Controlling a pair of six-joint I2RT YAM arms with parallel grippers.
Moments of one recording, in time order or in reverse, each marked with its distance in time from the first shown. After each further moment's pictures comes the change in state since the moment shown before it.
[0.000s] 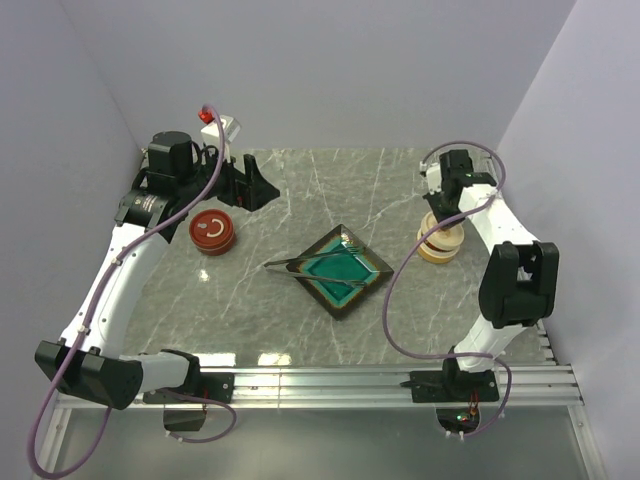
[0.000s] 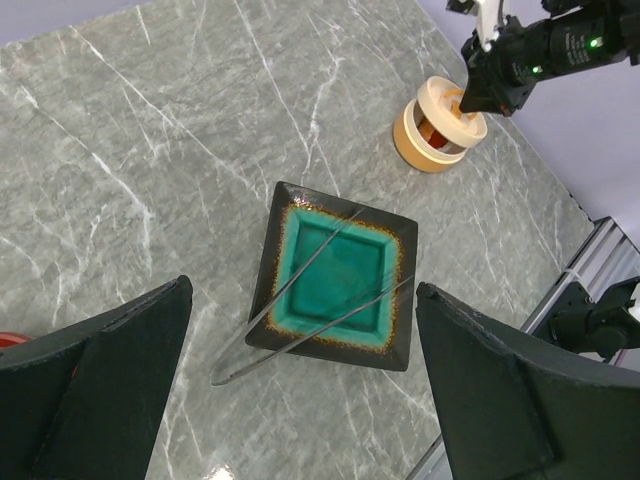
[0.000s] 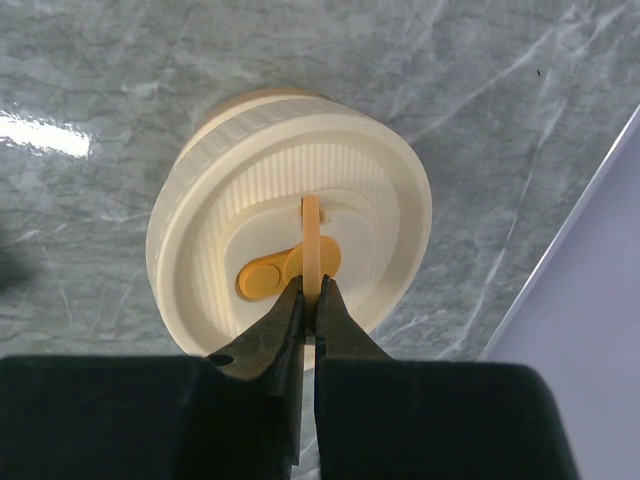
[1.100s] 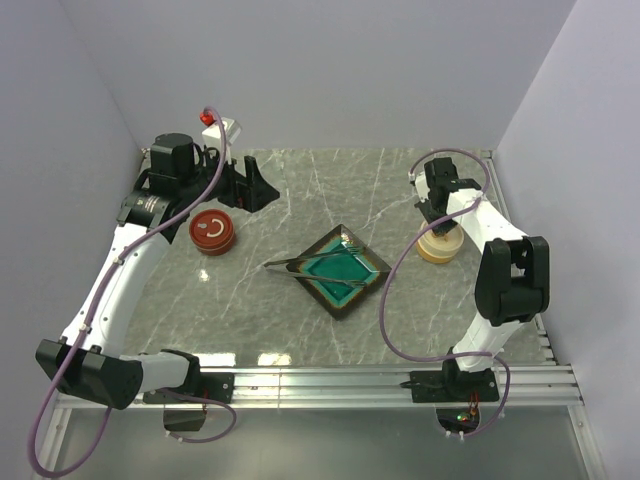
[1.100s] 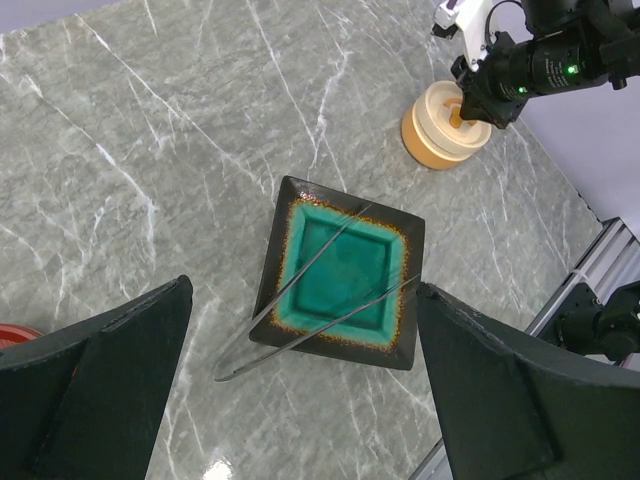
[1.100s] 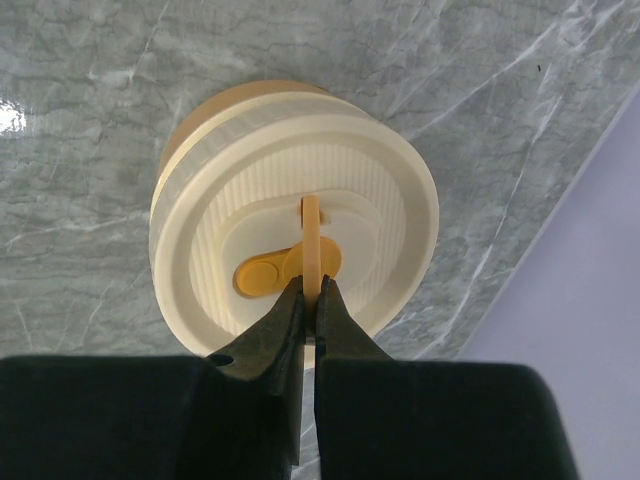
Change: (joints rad) left arm 0.000 0.000 -0.021 0.008 -0.016 0.000; right arm 0.076 0.030 -0.068 0.064 0.135 -0.018
